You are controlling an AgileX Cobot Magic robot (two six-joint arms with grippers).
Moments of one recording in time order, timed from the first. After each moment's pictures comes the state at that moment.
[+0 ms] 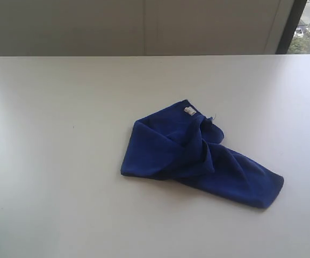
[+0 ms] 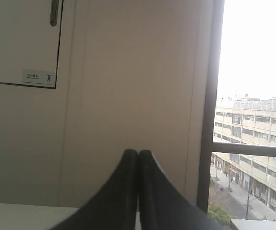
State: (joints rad) left arm 0.06 0.00 0.02 -0.16 0.43 0.15; right arm -0.12 0.01 0.00 0.00 -0.28 -0.07
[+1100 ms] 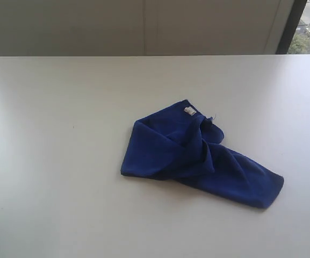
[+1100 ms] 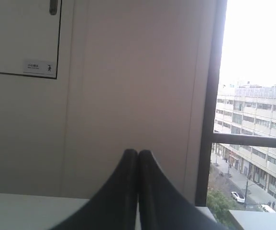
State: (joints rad) left arm 0.06 0.00 0.02 -0.16 0.43 0.15; right arm -0.12 0.01 -0.11 0.00 -0.12 -0.07
